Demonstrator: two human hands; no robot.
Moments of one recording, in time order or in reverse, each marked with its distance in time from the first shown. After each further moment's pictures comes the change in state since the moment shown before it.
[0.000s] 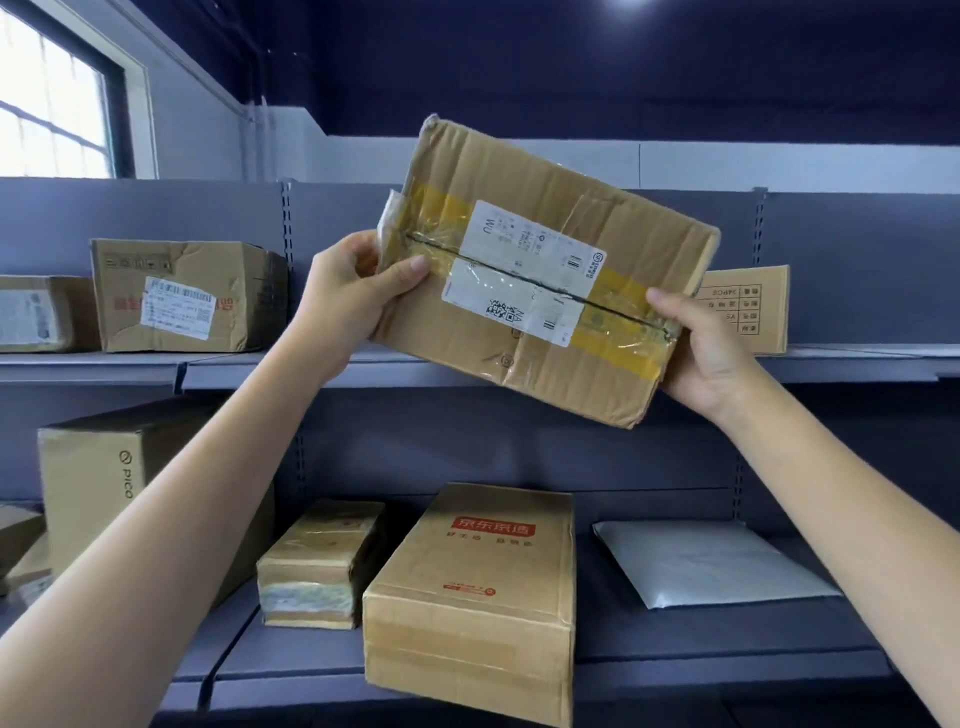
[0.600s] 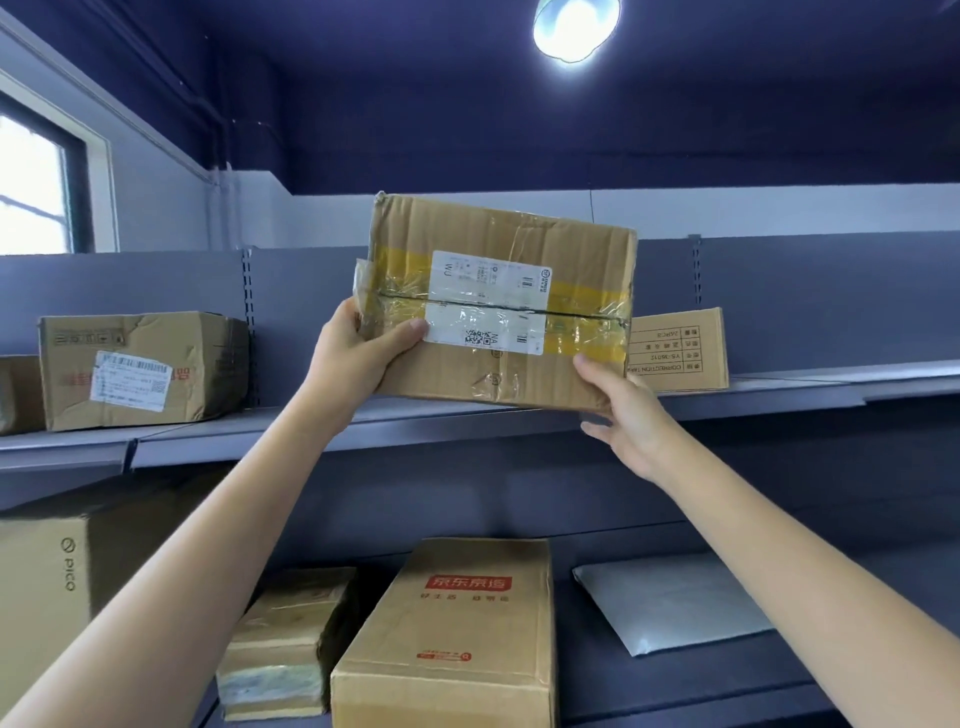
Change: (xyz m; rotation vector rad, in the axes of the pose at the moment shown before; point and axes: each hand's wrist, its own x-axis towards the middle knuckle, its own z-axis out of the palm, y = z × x) left_hand 0.016 -0.004 0.034 0.001 -0.057 -0.088; right_hand 0.008 0.018 -0.013 -0.219 0.195 0.071
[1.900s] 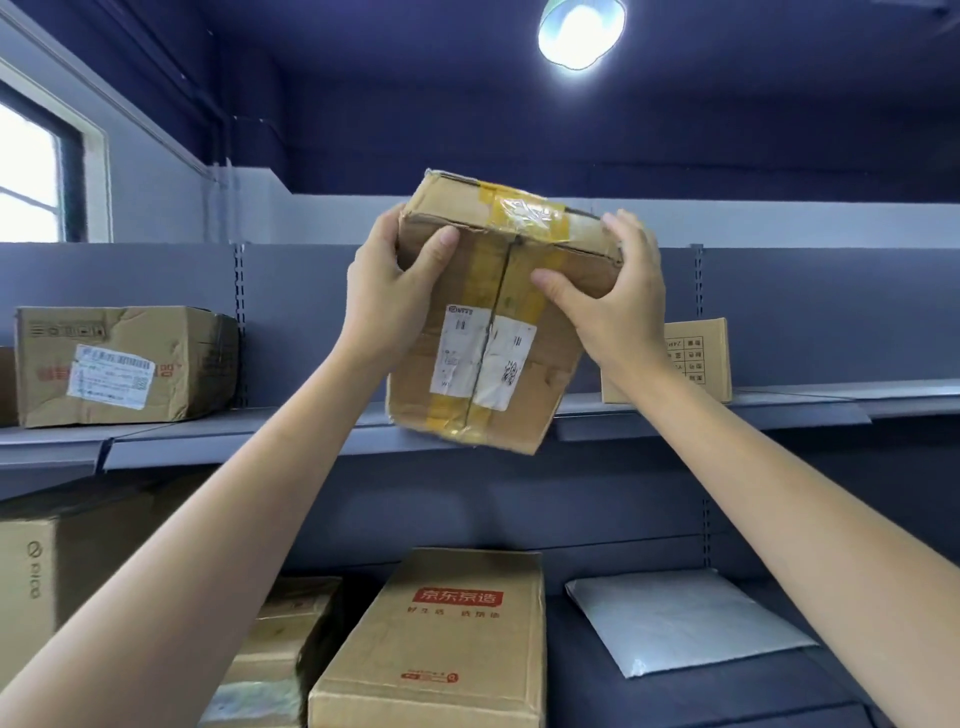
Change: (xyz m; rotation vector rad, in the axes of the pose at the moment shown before) left_hand 0.025 0.036 0.038 0.084 0.159 0.384; right_hand 0.018 -0.061 0.039 -0.614 0.294 -0.880
